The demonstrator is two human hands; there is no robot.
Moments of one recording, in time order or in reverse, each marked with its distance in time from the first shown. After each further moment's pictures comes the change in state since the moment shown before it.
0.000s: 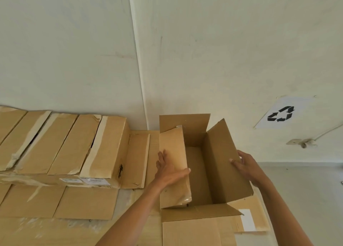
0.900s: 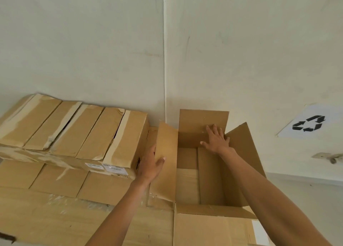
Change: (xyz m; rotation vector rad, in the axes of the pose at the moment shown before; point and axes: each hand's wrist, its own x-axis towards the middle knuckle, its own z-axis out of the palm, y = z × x) left_hand -0.024 -0.081 -0.072 -0.154 0.442 0.181; right_hand 0.120 -0.084 0.123 -0.768 -0.124 -0.143
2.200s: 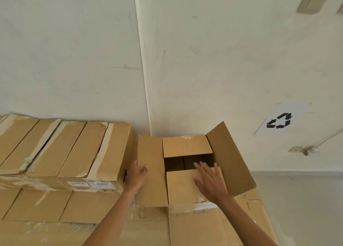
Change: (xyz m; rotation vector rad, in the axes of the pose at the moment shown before) left_hand 0.002 0.007 0.007 -0.129 0.062 -0.228; right_hand -0.135 0.035 0.078 -0.192 0.251 -0.153
